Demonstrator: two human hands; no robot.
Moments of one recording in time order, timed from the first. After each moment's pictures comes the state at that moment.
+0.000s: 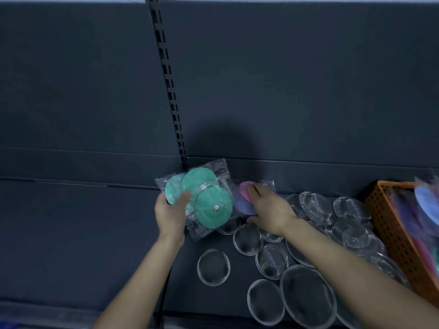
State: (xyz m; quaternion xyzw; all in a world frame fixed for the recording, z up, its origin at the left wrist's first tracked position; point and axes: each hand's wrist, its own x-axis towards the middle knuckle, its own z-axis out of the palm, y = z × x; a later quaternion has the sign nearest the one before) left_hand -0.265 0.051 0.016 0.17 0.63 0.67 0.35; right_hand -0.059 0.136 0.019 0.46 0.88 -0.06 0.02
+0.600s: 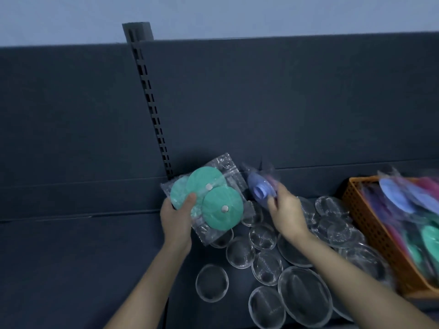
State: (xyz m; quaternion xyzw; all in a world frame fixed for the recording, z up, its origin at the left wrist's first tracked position) left_hand -0.246 0.063 0.045 0.23 0.55 0.68 0.43; right_hand -0.027 0.108 0.046 0.59 0.70 -0.17 -0.37
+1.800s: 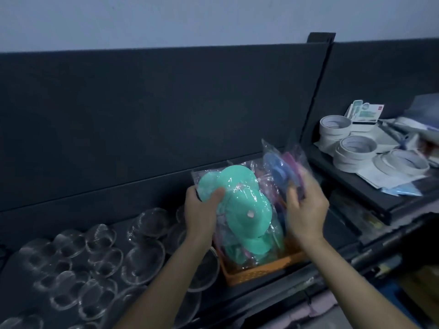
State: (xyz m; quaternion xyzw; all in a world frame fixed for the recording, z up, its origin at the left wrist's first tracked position) left_hand 0.167 0.090 0.084 0.38 0.52 0.57 0.51; right_hand 0.347 0.059 0.092 0.61 0.53 0.08 -0.58
